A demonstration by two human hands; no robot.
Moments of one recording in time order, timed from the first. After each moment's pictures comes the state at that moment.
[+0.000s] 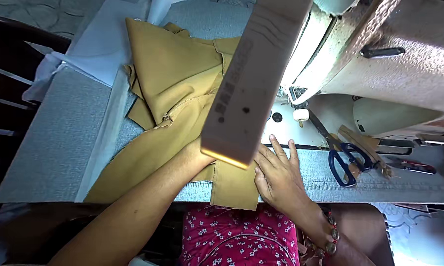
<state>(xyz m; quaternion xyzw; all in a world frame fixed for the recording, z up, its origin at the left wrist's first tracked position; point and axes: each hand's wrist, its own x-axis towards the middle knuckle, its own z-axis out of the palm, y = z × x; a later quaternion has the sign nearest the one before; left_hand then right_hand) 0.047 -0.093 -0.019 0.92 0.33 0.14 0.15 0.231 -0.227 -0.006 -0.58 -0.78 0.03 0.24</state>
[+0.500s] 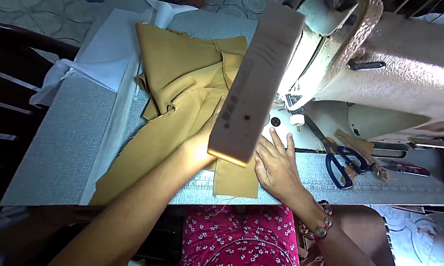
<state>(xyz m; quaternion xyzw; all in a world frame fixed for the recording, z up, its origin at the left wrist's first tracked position) 0.055 -0.079 0.010 0.93 0.32 0.14 0.15 0.234 -0.204 -0.015 -0.59 -0.76 0.04 0.26</state>
